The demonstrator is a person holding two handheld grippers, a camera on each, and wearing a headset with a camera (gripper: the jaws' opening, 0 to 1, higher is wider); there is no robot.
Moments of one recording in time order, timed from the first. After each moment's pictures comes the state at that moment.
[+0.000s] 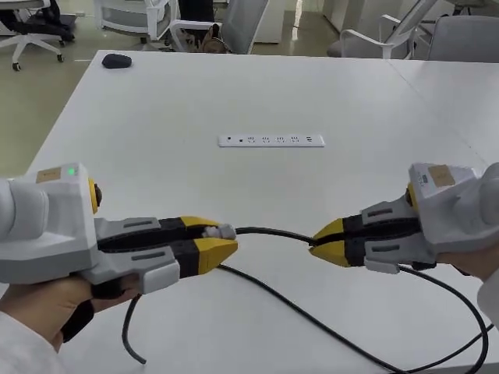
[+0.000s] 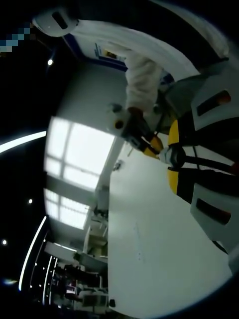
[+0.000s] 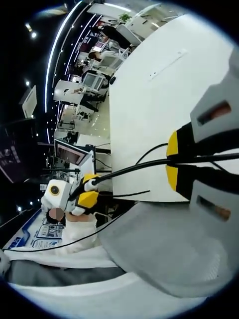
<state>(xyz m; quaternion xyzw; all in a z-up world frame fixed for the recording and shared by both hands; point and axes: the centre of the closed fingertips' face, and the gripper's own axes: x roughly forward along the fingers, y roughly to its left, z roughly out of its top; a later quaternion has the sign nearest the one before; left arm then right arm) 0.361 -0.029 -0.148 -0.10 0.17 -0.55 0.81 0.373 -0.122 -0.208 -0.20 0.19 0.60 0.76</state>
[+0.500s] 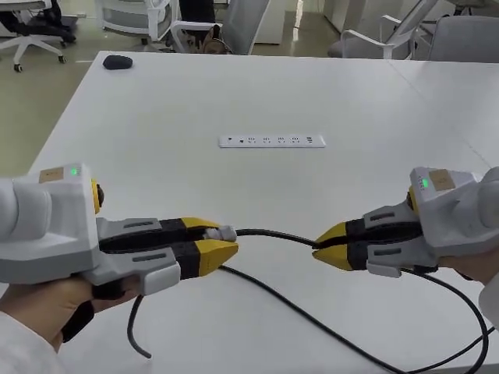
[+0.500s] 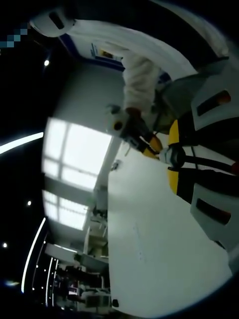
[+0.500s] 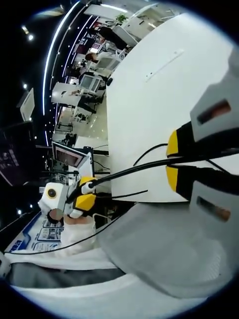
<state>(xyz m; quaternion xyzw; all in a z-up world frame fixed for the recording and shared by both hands) 0.360 -0.031 -0.148 -0.08 0.17 -0.55 0.81 0.373 -0.125 -0.211 -0.20 0.19 0.59 0.76</state>
